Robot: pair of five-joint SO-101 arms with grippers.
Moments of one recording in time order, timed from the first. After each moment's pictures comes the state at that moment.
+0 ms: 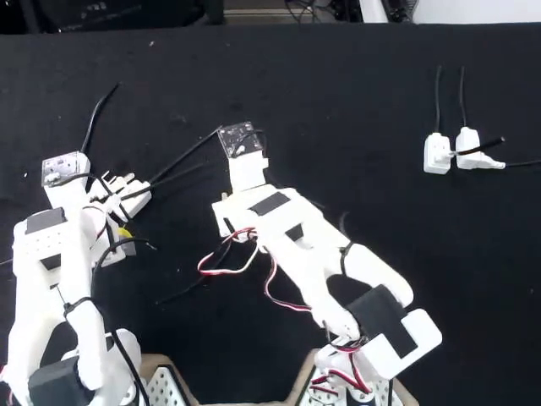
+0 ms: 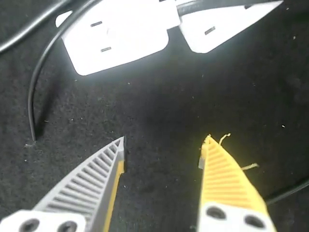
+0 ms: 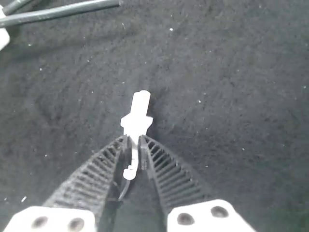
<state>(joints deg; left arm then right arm) -25.3 -29.4 52.7 62.1 -4.7 -31.7 0.0 40.8 32.0 -14.2</state>
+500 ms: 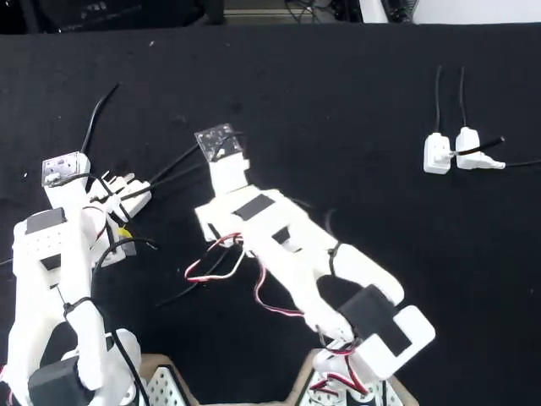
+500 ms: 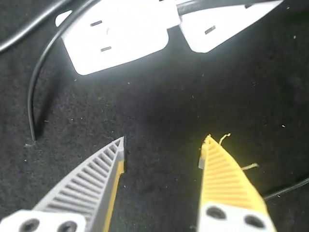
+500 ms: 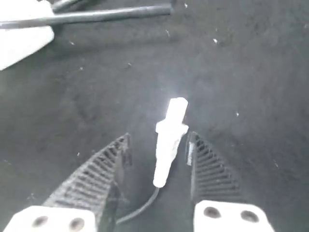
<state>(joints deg) -25.3 -29.4 52.7 62.1 -4.7 -36.3 2.3 37.8 31.2 -14.2</state>
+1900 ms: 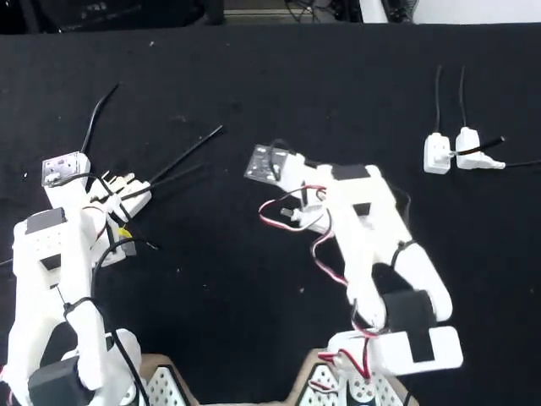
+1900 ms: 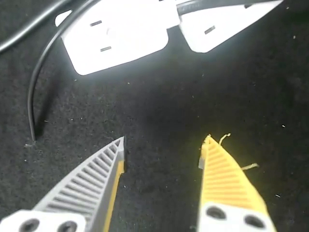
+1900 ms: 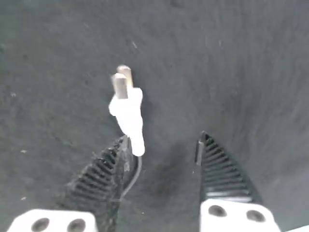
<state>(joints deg) -25.3 -29.4 52.7 62.1 -4.7 -6.1 -3.1 38.3 49.7 60.8</state>
